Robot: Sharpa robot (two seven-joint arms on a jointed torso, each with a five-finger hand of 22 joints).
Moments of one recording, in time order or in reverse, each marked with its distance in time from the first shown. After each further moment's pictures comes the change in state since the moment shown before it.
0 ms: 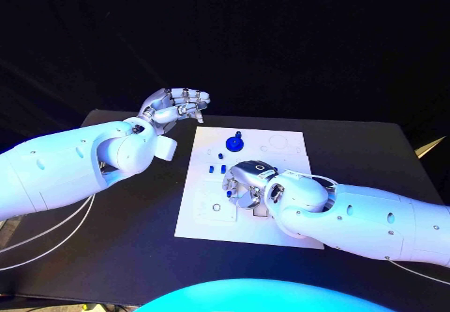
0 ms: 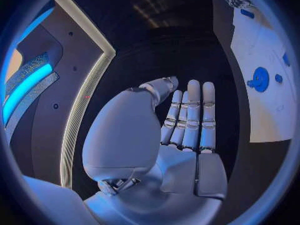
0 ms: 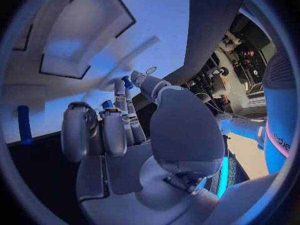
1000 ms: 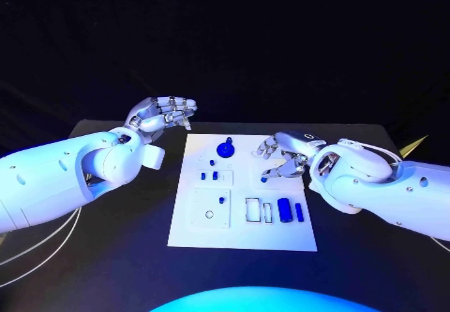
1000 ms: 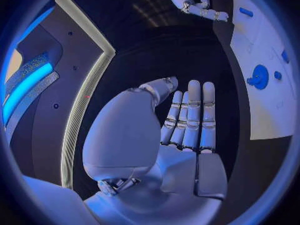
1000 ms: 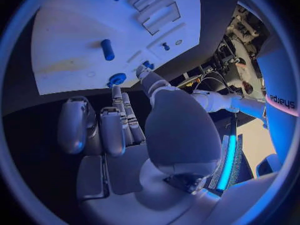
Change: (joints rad) left arm 0.000 -0.012 0.000 0.003 0.002 -0.002 0.002; left_hand -0.005 0.005 0.000 0.000 0.000 -0.016 -0.002 0.000 -0.005 -0.013 0.006 0.005 -0.002 -0.007 0.007 0.000 -0.001 0.000 -0.004 0.004 -0.007 0.000; right arm 0.152 -0.305 0.028 0.123 0.123 -0.033 0.029; right_hand 0.144 0.062 -0.478 0.114 0.050 -0.097 -0.021 -0.070 -0.005 -0.208 0.031 0.030 -0.046 0.000 0.029 0.001 -0.010 0.011 -0.001 0.022 -0.133 0.000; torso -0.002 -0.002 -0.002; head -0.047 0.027
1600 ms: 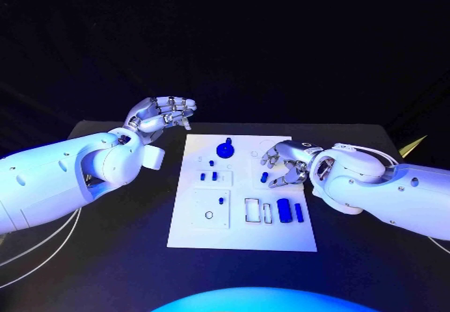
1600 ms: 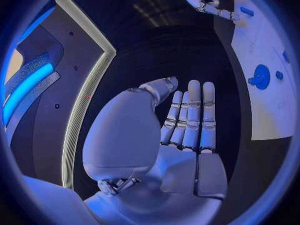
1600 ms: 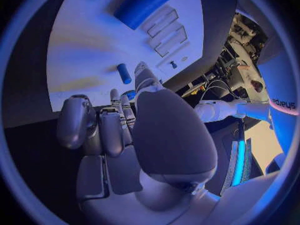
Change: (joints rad) left arm 0.000 0.003 0.000 -0.002 0.001 0.001 0.014; left_hand 0.000 0.000 0.000 0.000 0.000 0.000 0.000 0.004 0.000 0.000 0.000 0.005 0.000 0.000 0.000 0.000 0.000 0.000 0.000 0.000 0.000 0.000; right arm -0.025 0.022 -0.006 -0.060 0.009 0.115 -0.007; right_hand 0.164 0.000 -0.097 0.189 -0.006 -0.044 -0.011 -0.020 0.003 -0.072 0.009 0.060 -0.041 0.000 0.007 0.000 -0.031 0.005 0.001 0.006 -0.045 0.000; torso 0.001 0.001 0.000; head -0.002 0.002
